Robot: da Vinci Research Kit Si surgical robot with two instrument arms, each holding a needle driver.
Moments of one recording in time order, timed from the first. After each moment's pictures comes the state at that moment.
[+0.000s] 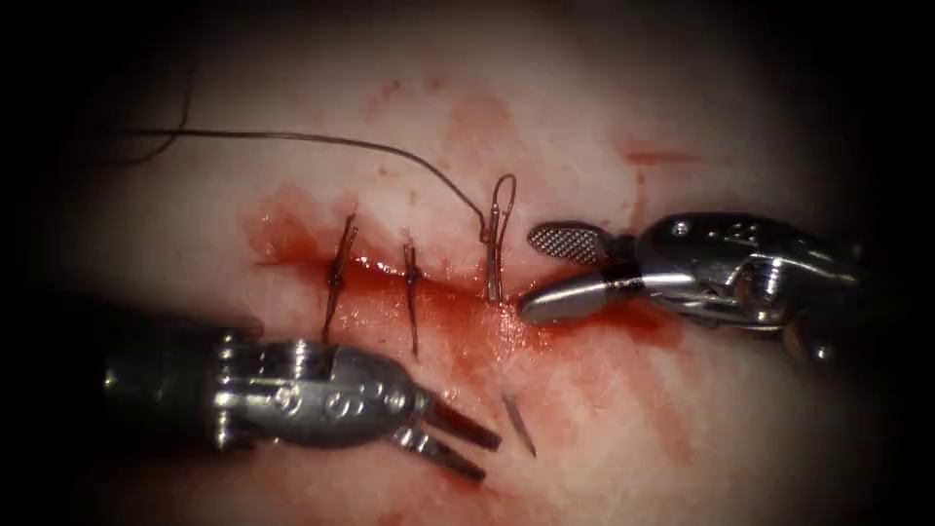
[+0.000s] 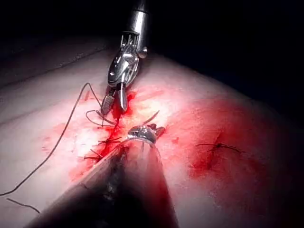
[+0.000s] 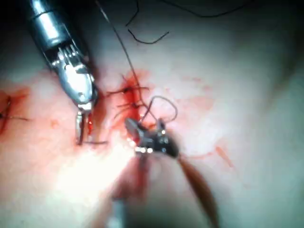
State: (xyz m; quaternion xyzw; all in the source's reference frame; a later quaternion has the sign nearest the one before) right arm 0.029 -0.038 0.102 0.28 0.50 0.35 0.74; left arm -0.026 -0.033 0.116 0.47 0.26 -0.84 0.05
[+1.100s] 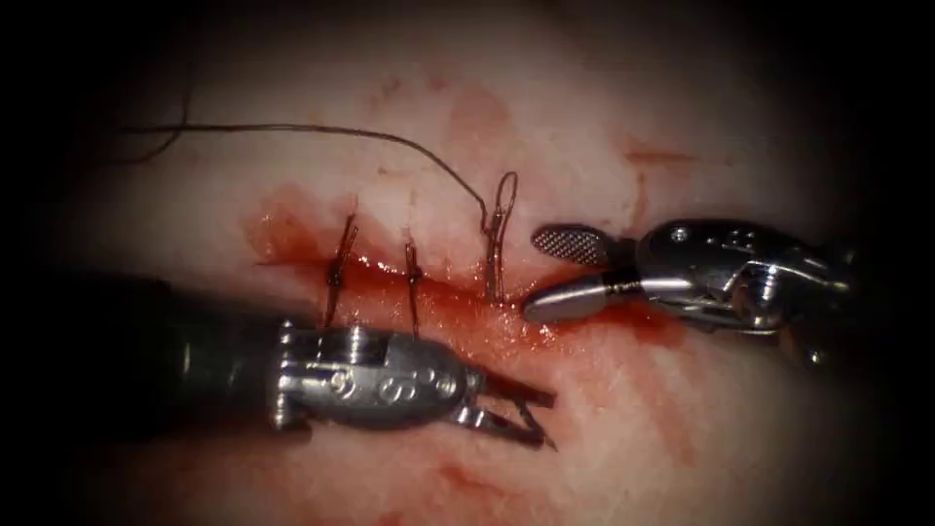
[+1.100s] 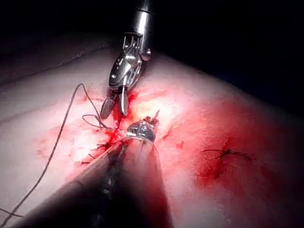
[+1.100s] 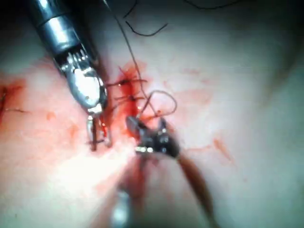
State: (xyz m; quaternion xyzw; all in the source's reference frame) right arm 0.029 -0.038 0.103 0.27 0.50 0.35 0.74; left arm -0.029 -0.032 0.119 0.49 0.20 -0.85 -0.02
